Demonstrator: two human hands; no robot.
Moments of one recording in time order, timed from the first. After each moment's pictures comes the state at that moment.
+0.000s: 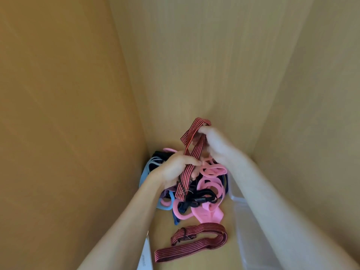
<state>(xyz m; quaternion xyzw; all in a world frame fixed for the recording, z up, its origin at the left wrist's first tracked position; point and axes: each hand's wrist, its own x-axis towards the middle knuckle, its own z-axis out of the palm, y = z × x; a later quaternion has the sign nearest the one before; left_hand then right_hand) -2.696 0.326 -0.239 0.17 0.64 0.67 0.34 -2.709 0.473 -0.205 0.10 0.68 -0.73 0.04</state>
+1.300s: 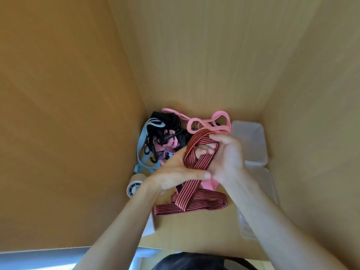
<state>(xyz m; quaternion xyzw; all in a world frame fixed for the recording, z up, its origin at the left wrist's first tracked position) -2.631 0.309 -0.304 0.16 0.66 0.66 0.32 -2.621 0.457 -0.288 0.18 0.21 -0.96 0.08</state>
